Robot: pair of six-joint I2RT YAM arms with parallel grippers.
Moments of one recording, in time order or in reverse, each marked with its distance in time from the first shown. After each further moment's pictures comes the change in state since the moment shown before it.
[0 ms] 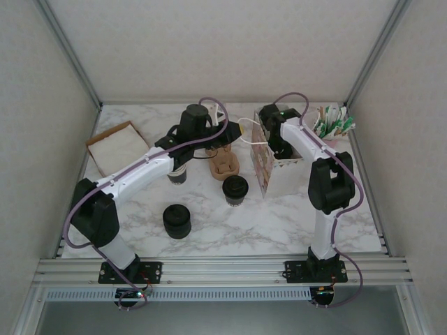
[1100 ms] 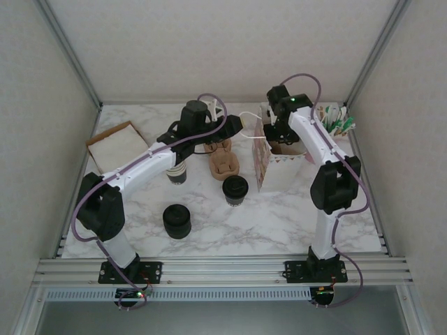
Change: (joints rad) left arm 0.036 0.059 0.050 0.021 0.011 -0.012; right arm -0.036 -0.037 0.208 -0.073 0.010 -0.010
